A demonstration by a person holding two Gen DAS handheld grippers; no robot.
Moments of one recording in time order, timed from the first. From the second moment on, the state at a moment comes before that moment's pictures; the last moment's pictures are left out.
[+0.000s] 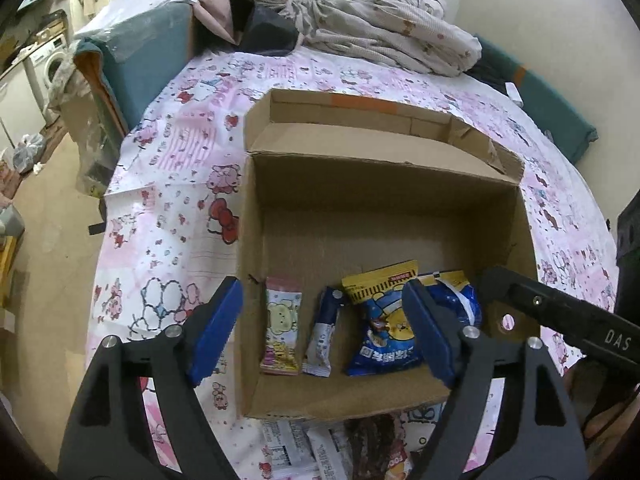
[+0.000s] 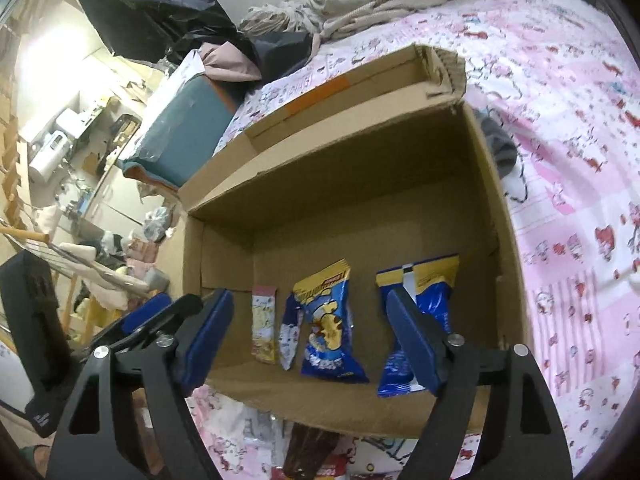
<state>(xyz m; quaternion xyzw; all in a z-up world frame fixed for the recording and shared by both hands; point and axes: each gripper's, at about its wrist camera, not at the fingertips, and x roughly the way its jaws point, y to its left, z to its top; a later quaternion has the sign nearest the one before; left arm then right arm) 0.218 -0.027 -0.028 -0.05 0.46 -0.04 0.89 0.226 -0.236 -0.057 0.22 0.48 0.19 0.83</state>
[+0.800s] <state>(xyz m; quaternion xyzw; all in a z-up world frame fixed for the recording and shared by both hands) 0.165 -0.001 -0.007 -0.08 0.44 -0.01 0.90 0.167 -0.257 -0.030 0.22 0.45 0.12 0.86</state>
